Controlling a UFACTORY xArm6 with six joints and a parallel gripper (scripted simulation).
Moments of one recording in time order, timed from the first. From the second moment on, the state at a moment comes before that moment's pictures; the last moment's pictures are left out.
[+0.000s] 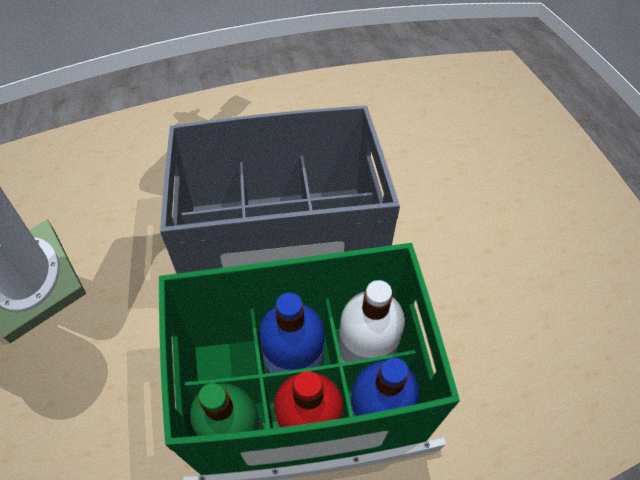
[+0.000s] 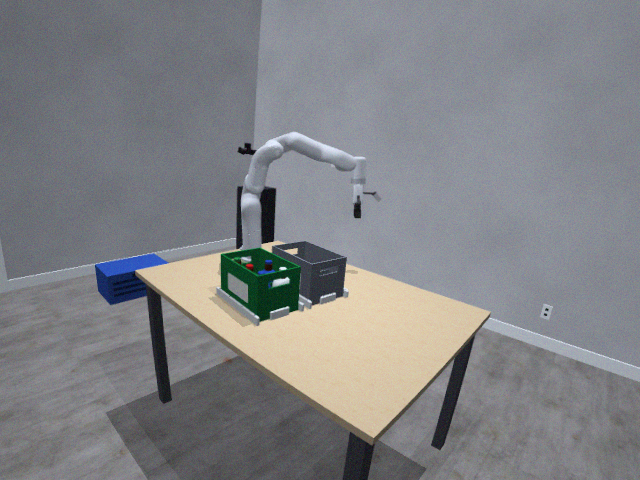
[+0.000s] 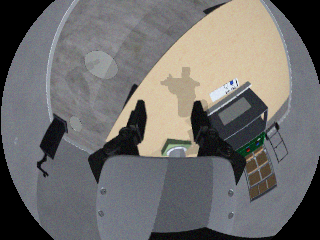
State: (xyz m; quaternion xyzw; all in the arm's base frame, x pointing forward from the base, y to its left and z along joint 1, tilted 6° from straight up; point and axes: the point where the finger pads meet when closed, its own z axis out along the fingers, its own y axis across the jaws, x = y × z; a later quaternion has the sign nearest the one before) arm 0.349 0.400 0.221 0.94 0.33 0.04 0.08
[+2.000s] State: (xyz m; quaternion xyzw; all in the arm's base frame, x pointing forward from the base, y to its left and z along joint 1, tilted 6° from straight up) arm 0.297 0.361 0.322 0.95 0.31 0.00 0.06
